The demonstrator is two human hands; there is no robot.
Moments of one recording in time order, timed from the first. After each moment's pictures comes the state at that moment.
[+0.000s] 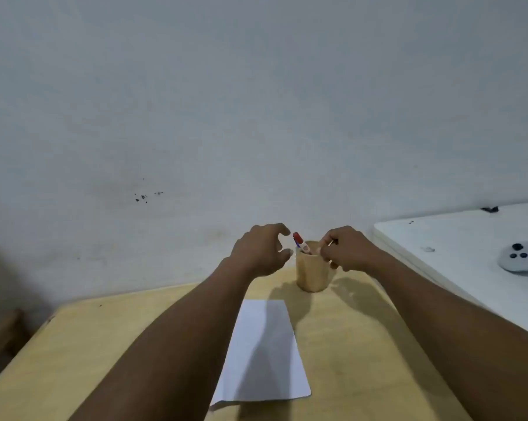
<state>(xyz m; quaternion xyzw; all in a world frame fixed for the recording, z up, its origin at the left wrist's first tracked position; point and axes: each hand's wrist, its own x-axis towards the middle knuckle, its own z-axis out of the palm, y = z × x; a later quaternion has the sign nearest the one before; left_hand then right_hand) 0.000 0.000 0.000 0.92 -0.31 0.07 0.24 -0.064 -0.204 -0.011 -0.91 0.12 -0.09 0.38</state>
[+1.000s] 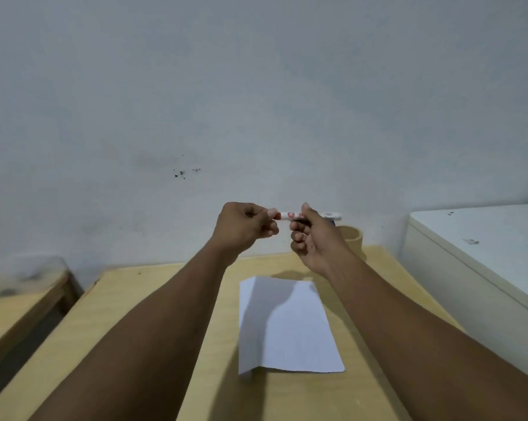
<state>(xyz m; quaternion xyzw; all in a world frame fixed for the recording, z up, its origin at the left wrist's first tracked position) -0.006 0.100 0.010 0.74 -0.18 0.01 0.65 -0.043 -0.063 -0.010 -0.47 0.11 -0.04 0.88</state>
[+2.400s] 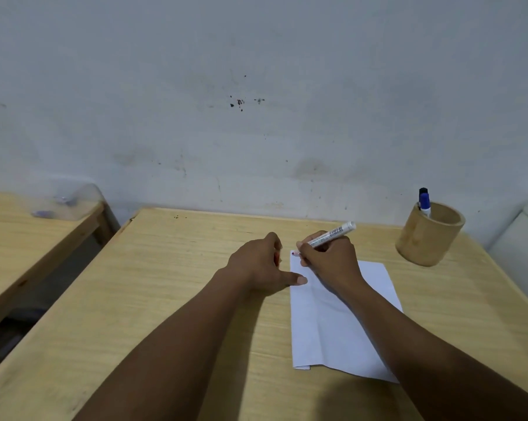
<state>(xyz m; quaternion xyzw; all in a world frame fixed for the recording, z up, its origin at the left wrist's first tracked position) 0.028 0.171 -0.135 0.95 -0.12 -0.09 0.26 0.012 -0.001 -0.149 -0.81 0.08 -0.10 0.57</state>
